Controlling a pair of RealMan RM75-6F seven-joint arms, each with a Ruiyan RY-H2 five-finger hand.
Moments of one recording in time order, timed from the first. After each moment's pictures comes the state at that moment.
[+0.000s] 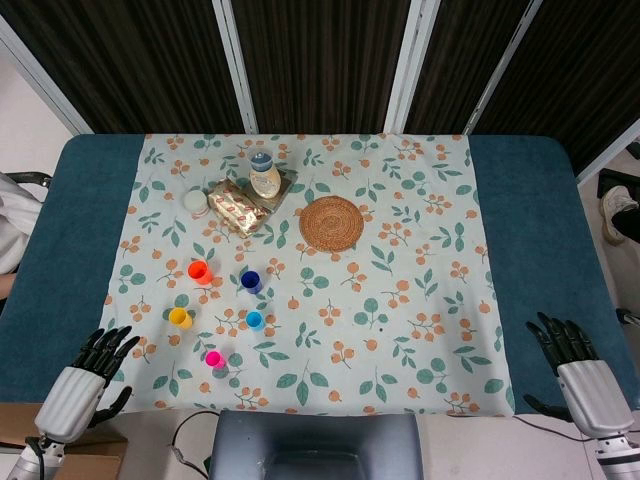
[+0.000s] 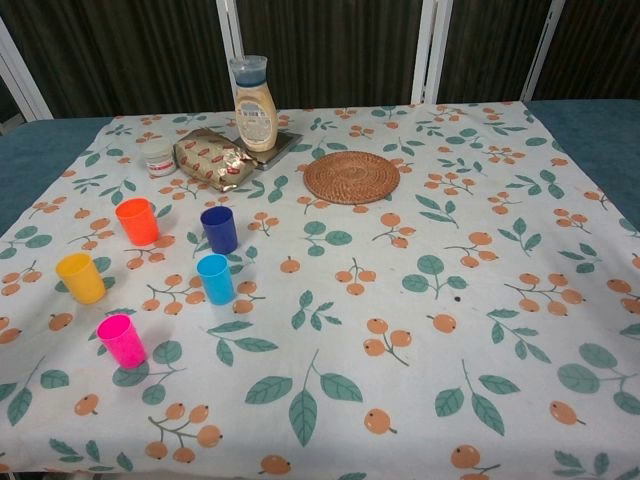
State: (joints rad) left arm -0.11 -1.25 0.12 -1.44 1.79 1.56 -0.03; right arm 0.01 -1.06 -0.08 -1.62 -1.69 1.50 -0.01
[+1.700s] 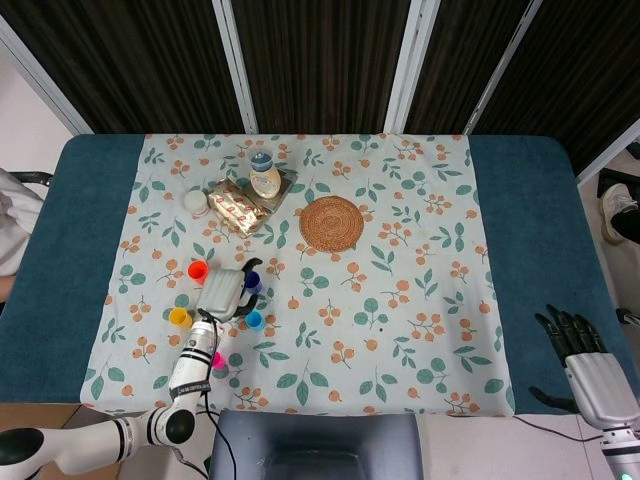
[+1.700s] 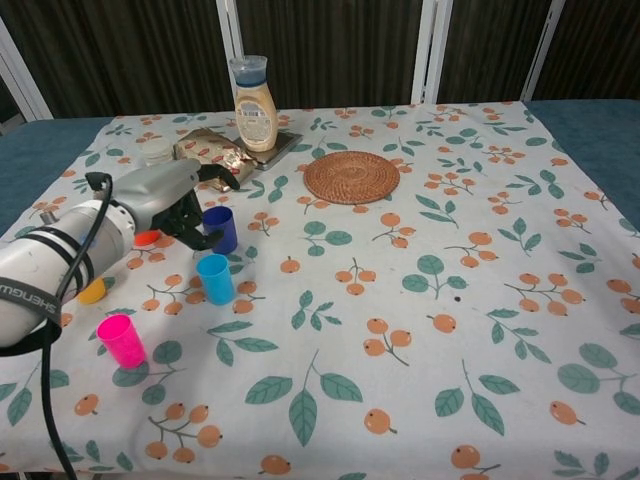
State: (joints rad) left arm -0.70 -1.79 -0.31 -1.34 0.97 1.05 0.50; right arm 0.02 -1.04 -0.05 -1.63 -1.63 1.47 0.02
